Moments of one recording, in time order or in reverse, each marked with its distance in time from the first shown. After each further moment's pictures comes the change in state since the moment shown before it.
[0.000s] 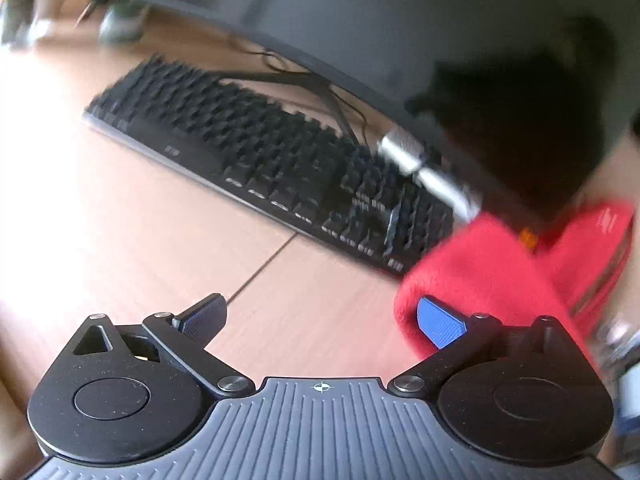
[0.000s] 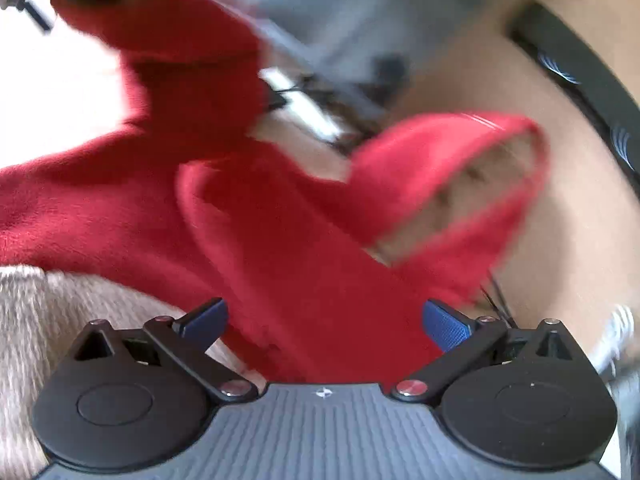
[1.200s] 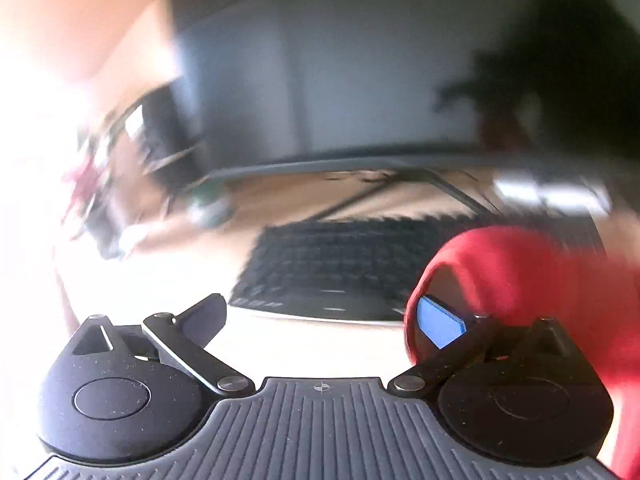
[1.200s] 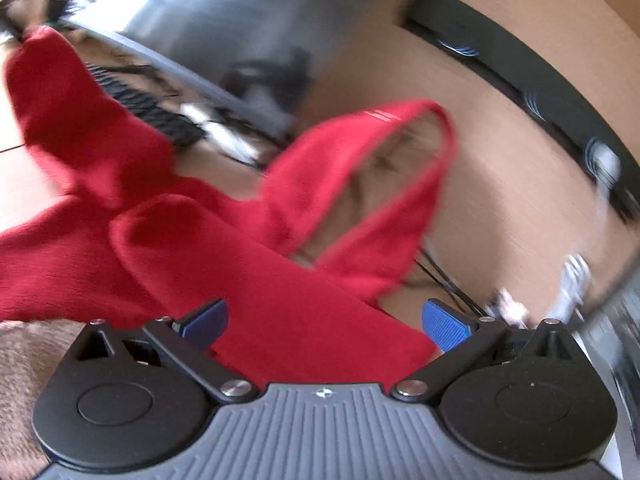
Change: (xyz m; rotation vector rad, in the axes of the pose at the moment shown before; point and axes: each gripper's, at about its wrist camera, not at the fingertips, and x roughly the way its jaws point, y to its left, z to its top) left arm -0.024 -0.032 0.032 0.504 -0.285 0.459; right arm -0.040 -0.047 -0.022 0.217 -0.048 -0.098
